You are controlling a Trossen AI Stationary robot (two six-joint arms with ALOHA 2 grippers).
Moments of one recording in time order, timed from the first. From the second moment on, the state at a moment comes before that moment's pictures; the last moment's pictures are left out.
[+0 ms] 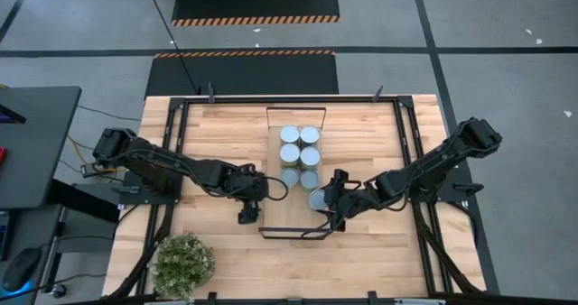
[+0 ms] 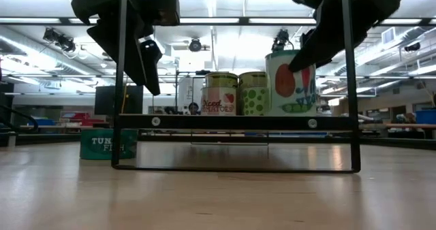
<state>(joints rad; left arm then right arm) -0.23 1.54 1.04 -0.62 -0.13 -0.26 0.41 1.46 0.81 -0.16 0.44 0.35</state>
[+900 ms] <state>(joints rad) -0.23 1.54 1.04 -0.62 -0.13 -0.26 0.34 1.37 0.90 -0.25 0.10 -0.04</state>
